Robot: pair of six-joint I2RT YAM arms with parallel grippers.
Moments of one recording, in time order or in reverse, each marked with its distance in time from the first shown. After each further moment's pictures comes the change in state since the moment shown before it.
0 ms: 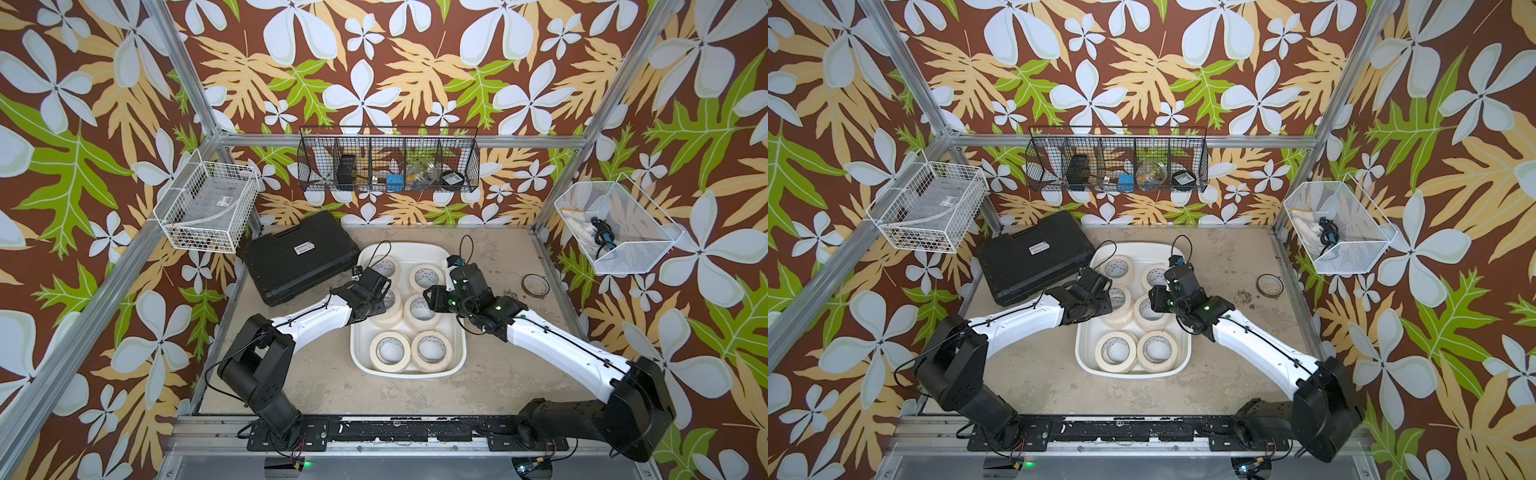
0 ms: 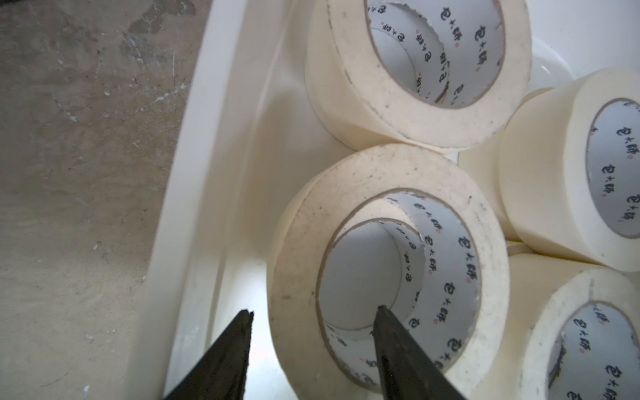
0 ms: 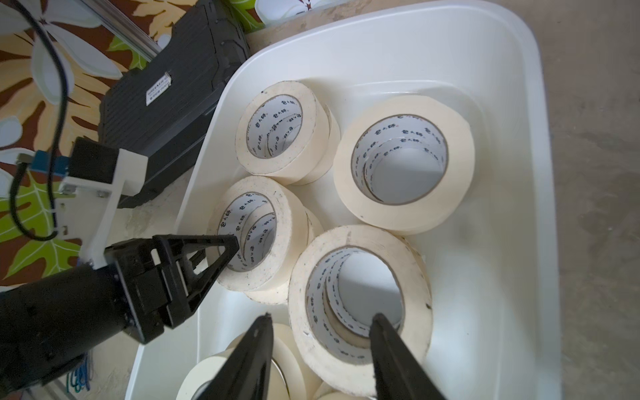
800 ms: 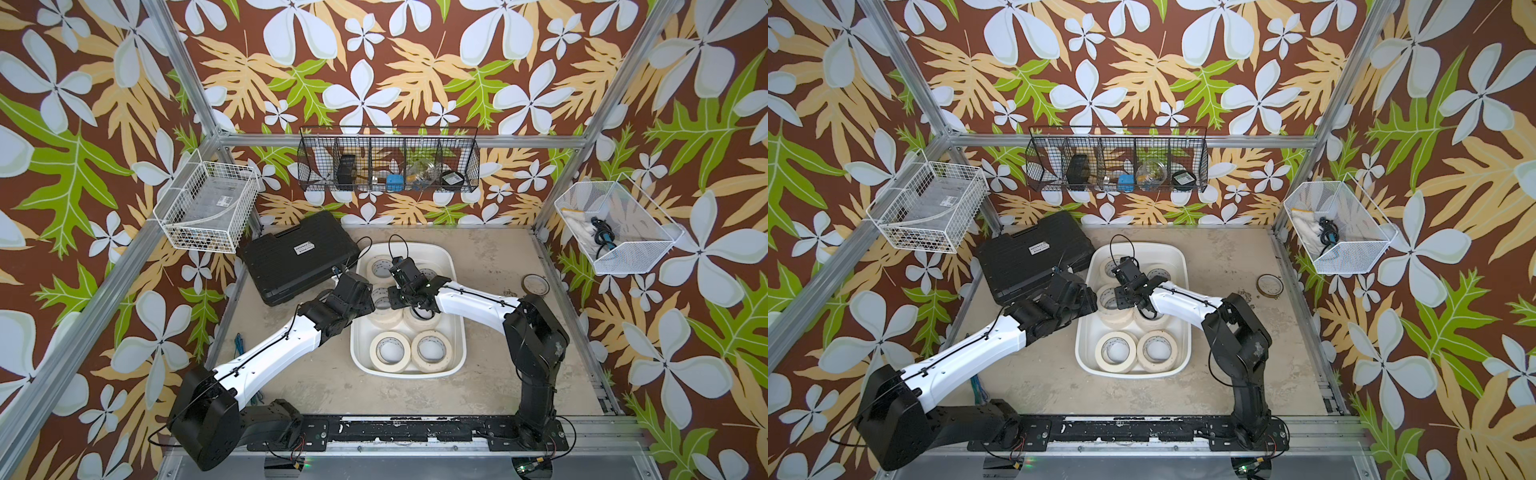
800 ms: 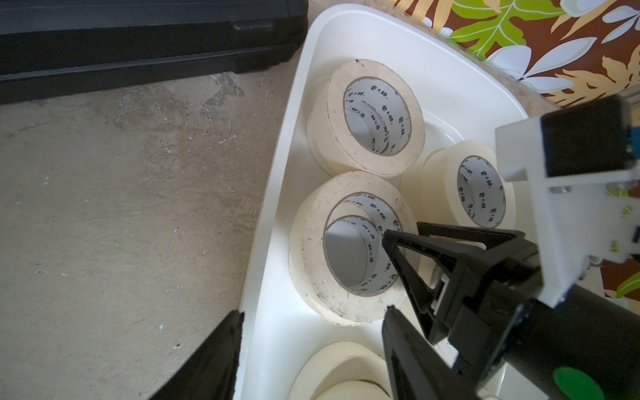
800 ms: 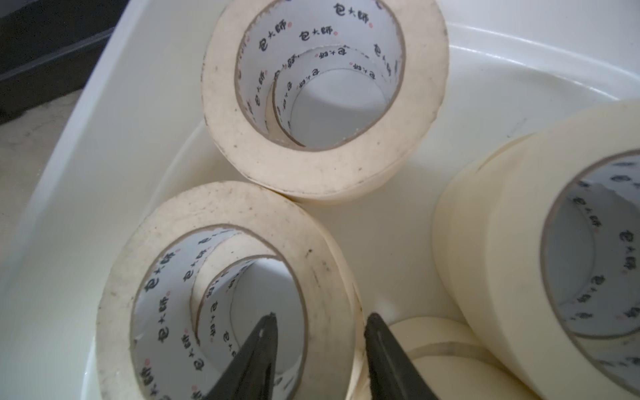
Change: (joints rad) left arm 0.000 -0.340 -0.111 -0.032 -0.054 -0.022; right arm 0.106 0.563 0.400 -0.081 0.097 -0.172
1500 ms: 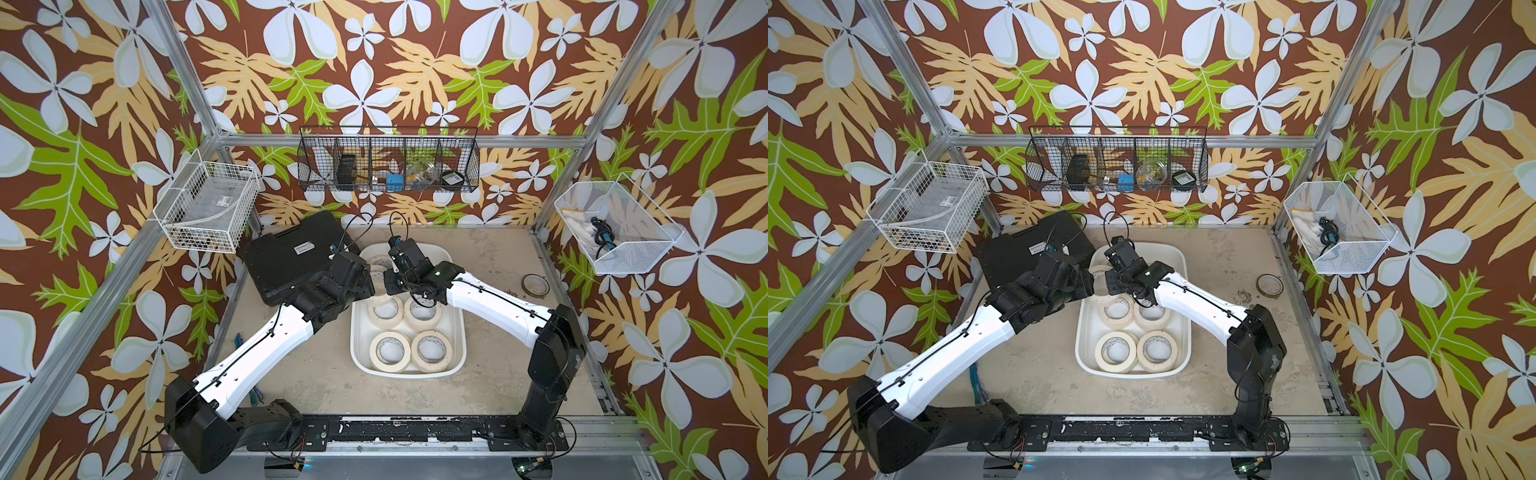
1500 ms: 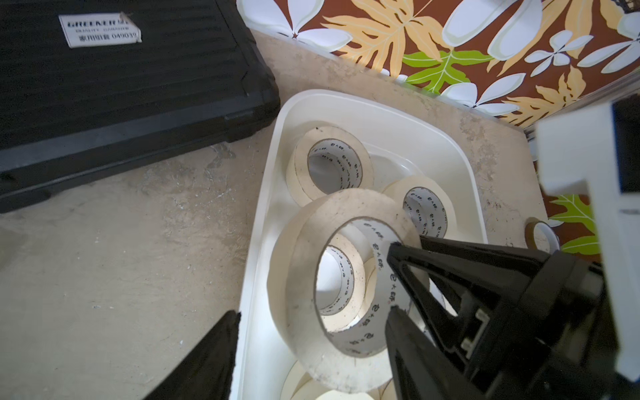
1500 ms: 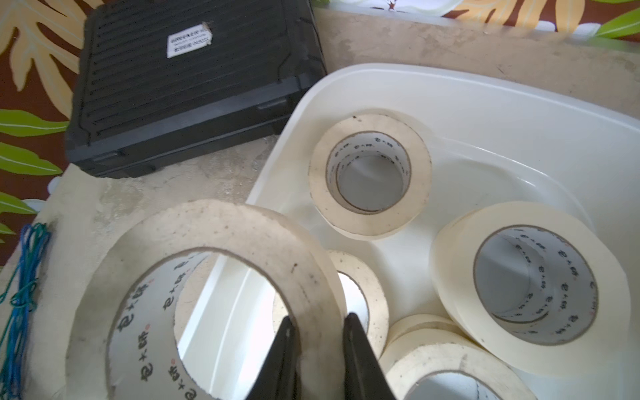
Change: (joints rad) left arm 0.000 -0.002 0.288 -0.220 -0.034 0.110; right arm 0.058 -0.134 0.201 -0.184 0.014 0.012
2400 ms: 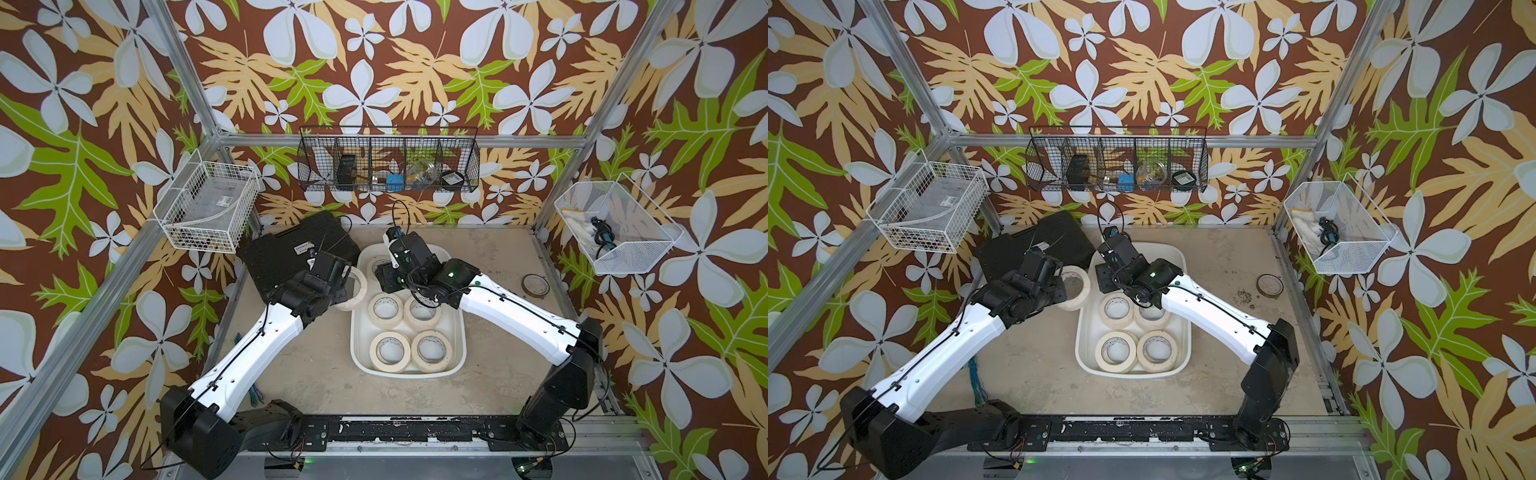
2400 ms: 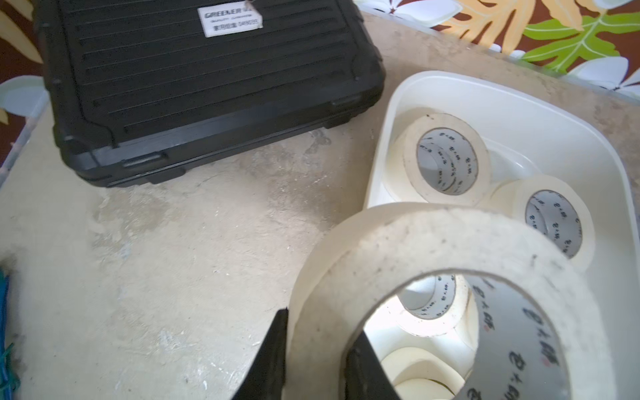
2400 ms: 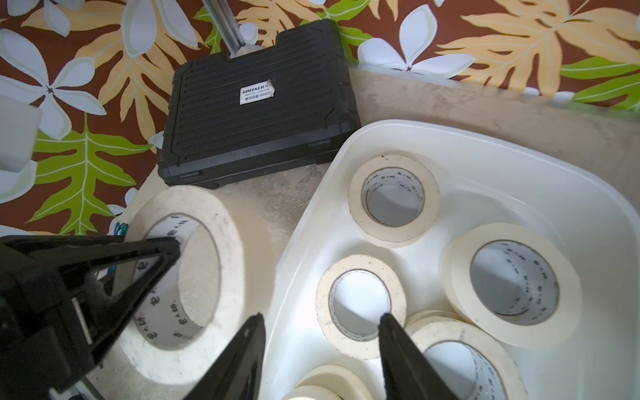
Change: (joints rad) left arm 0.175 -0.060 -0.076 -0.136 -0.029 0.062; right arm 0.074 -0.124 0.060 -0.084 0.061 -0.002
